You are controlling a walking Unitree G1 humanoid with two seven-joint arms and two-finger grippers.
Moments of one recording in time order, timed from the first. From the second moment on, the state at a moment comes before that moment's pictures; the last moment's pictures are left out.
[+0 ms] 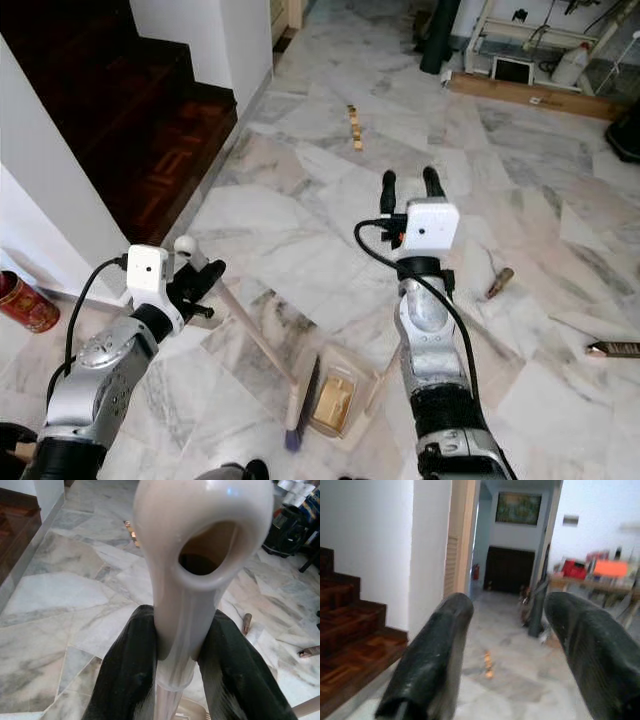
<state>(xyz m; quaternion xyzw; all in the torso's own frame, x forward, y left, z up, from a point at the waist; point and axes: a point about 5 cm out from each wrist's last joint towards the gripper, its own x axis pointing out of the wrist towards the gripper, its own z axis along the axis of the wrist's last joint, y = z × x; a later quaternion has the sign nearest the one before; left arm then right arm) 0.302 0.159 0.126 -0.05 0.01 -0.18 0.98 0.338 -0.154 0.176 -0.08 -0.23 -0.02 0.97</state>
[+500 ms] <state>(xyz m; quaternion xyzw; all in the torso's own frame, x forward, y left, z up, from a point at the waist) 0.303 0.164 0.128 -0.05 0.01 -0.16 0.99 0.335 -0.147 0.178 -0.09 -0.22 -0.03 0.97</state>
